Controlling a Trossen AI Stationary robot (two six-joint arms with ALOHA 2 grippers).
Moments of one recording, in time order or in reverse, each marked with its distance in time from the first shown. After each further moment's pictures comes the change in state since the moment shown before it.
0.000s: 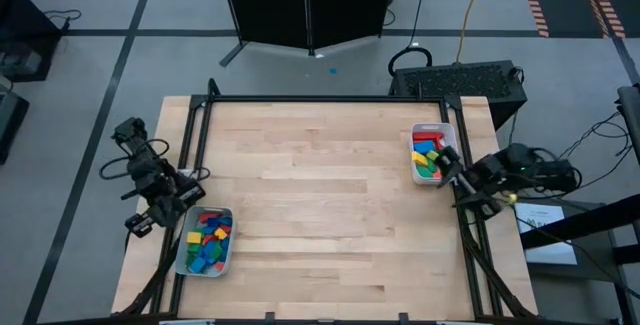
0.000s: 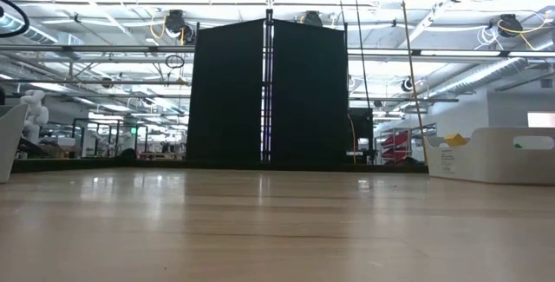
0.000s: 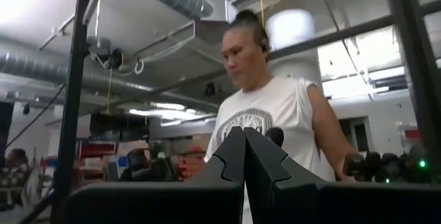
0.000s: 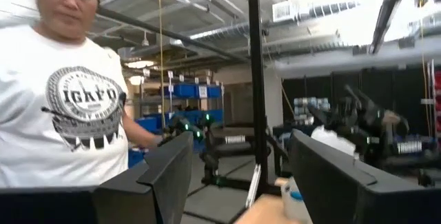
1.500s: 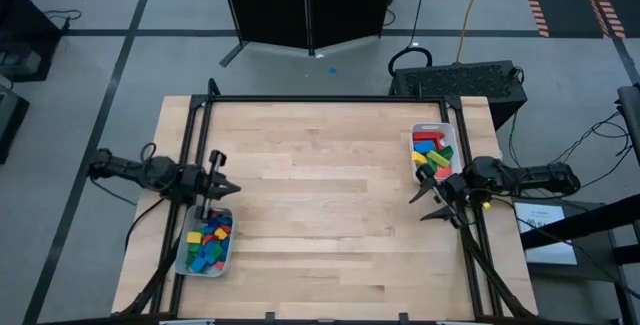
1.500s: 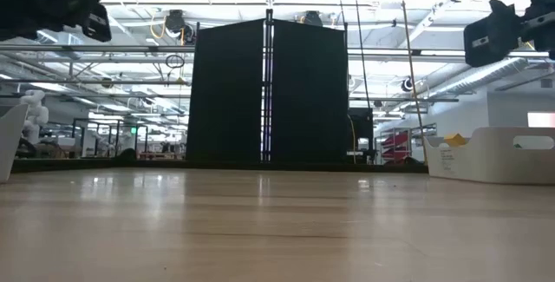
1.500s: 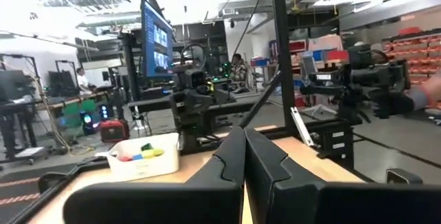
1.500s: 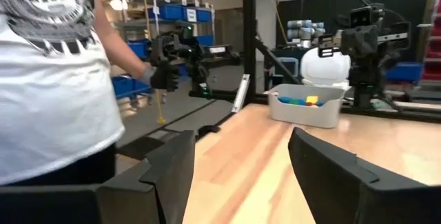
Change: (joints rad) left arm 0.567 0.000 -0.003 -0.396 -0.198 0.180; right arm -0.028 0.001 -0.210 -0.113 -0.029 -0.122
